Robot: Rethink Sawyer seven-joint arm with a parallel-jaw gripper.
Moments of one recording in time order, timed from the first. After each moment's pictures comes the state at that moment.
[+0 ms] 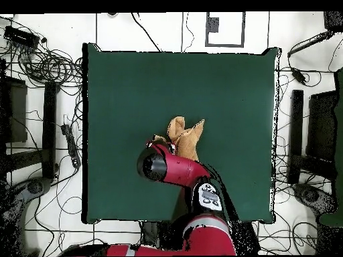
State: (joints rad) arm -0.06 -0.45 -0.07 1.81 0.12 0.05 1.57
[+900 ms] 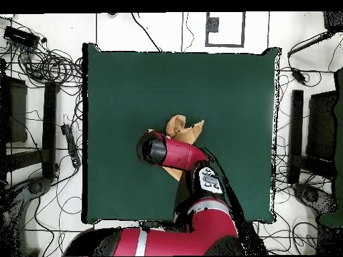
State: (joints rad) arm -0.08 -0.40 -0.01 1.68 0.12 0.22 1.57
